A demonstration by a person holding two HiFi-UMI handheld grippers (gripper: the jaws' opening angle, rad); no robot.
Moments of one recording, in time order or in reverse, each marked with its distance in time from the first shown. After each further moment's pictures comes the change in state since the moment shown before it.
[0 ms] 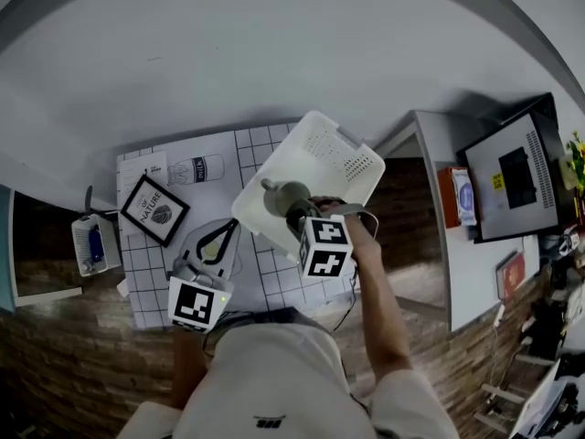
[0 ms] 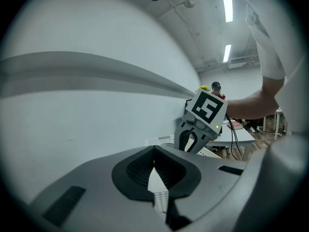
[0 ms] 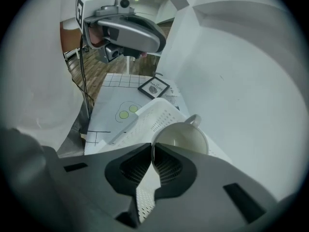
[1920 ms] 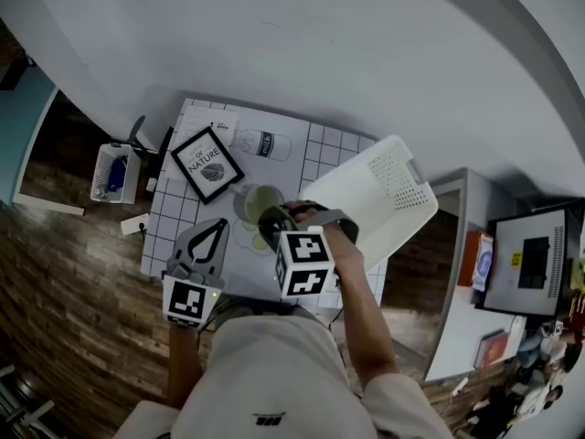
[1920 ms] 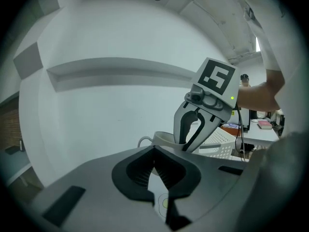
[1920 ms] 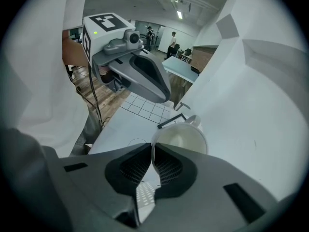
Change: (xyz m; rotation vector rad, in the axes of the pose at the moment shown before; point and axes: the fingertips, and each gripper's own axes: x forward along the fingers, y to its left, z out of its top) left arm -0.135 0.052 -0.074 -0.134 0.077 0.393; right arm 0.018 0.067 0.184 -0.396 -0.201 0.152
